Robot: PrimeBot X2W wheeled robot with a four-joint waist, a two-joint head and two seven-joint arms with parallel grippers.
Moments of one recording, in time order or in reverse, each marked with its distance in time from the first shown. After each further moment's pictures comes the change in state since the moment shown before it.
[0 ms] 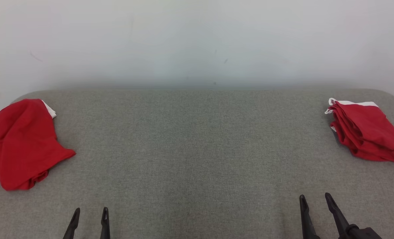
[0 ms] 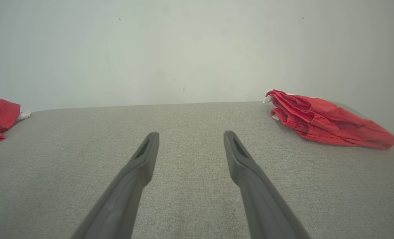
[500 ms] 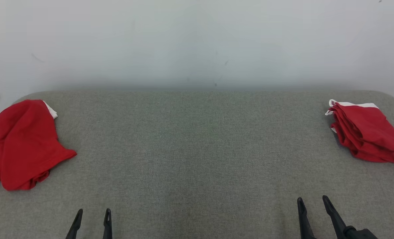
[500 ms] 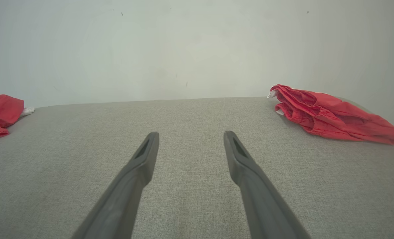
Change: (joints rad) left arm 0.001 0.000 -0.010 0.015 0.017 -0.001 0.000; right arm 0.003 0.003 0.009 0.023 -0.002 0.000 0.000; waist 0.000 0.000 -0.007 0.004
